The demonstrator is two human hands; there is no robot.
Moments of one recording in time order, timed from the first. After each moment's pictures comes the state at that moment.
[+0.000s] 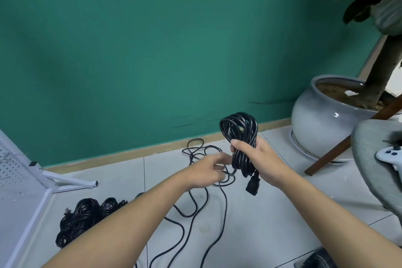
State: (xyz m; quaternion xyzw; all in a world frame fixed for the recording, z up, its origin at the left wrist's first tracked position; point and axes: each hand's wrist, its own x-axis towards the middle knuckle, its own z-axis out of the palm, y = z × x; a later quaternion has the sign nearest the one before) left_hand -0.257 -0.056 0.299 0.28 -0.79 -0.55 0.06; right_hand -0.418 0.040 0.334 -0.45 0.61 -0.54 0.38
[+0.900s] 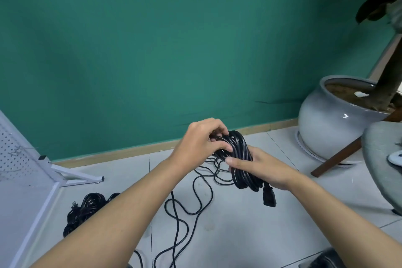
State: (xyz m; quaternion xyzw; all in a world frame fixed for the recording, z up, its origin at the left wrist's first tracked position) left_hand -0.235 -0.078 0.347 0.21 -0.86 -0.28 0.37; right_hand -0.407 0.046 0.340 -0.54 0.60 -0.38 0.45
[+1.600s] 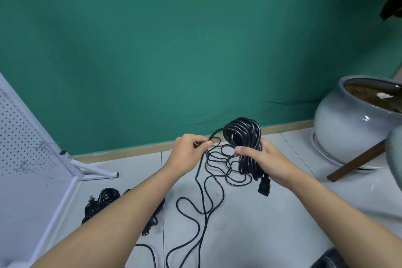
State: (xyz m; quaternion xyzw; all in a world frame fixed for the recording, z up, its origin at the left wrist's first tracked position) left_hand -0.189 -0.097 0.310 0.43 -0.78 -0.36 0.29; right_hand -0.392 0.022 0.334 -0.48 0.61 -0.47 0.42
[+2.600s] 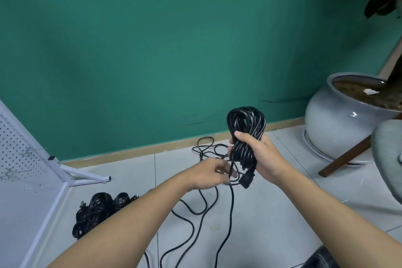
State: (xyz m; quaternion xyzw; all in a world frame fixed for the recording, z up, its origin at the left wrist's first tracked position) left_hand -0.230 -0.060 0.300 0.32 -0.80 -0.50 0.01; right_hand -0.393 0.017 0.334 -0.34 0.54 -0.62 0.46
